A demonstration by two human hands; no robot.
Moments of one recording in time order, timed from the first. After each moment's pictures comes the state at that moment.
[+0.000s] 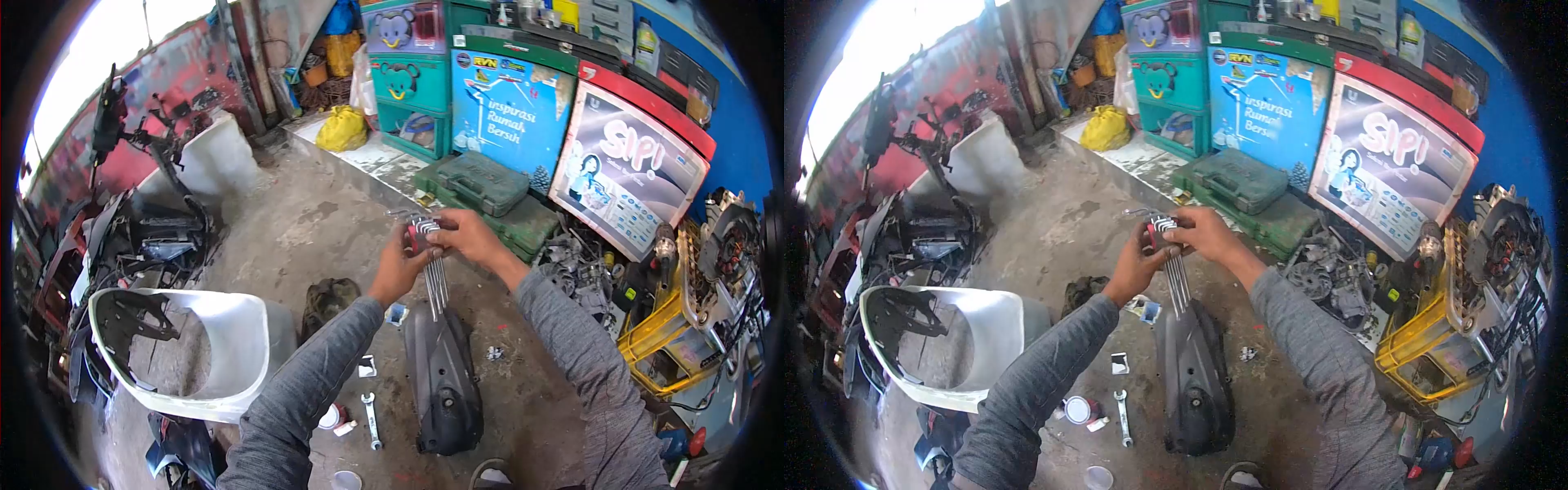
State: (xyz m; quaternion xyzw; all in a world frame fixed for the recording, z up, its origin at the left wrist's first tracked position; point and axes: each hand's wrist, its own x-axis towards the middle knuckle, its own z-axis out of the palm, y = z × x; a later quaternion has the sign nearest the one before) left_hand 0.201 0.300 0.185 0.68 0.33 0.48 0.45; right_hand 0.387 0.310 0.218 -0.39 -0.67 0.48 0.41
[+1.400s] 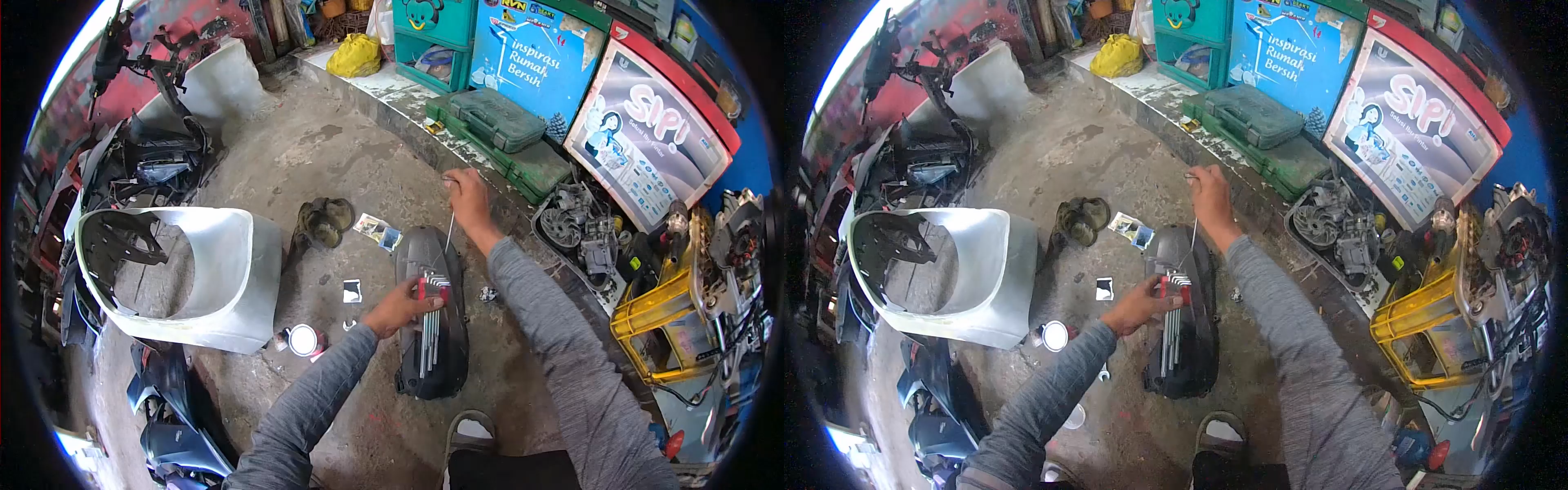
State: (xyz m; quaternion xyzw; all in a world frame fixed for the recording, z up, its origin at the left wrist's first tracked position) left_hand 0.190 0.143 0.062 0.50 0.44 0.24 0.71; right_hand 0.377 0.298 0.099 -0.51 -0.69 0.10 0.50
